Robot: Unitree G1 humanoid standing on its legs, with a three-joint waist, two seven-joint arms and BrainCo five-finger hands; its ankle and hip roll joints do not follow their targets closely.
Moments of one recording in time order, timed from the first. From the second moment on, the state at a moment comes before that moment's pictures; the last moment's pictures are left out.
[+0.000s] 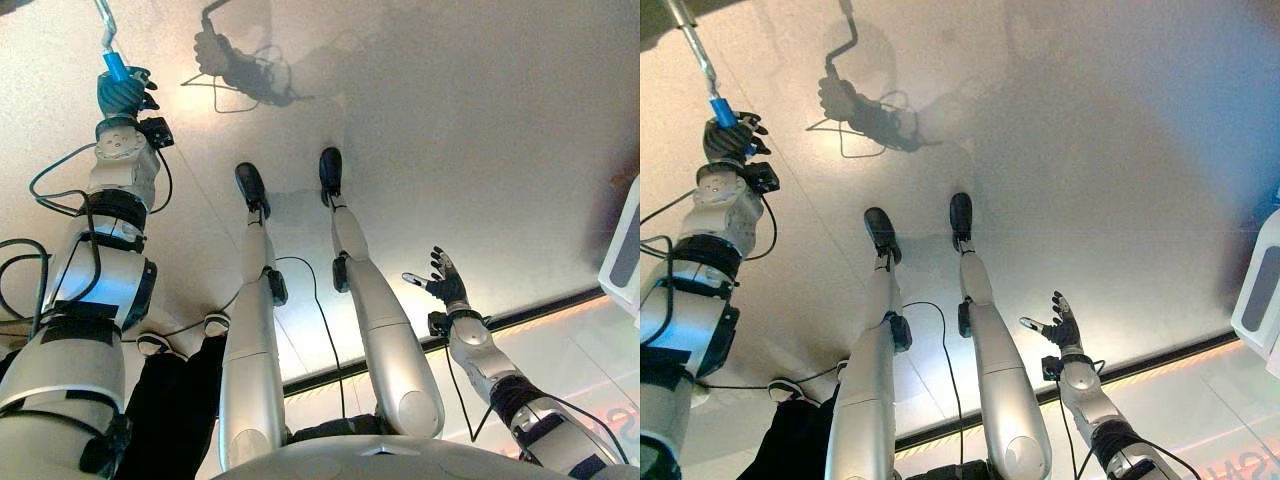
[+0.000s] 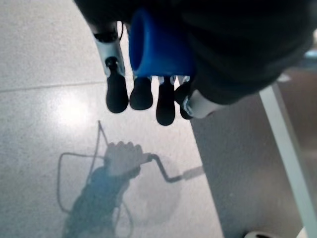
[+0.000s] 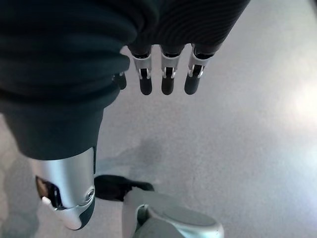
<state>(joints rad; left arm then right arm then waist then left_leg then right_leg) -1.16 0.67 -0.36 1.20 -0.73 -0.16 0.26 -0.21 -0.38 0.44 0.74 0.41 -0.29 -0.31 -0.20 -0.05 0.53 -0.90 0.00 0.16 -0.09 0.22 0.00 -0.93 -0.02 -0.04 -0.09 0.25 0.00</state>
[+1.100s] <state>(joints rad) -1.07 0.56 -0.37 1.02 -0.87 -0.19 0.31 -0.20 -0.36 0.45 0.79 0.34 -0.29 -0.31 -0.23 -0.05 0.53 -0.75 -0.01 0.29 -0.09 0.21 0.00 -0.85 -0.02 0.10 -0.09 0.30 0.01</state>
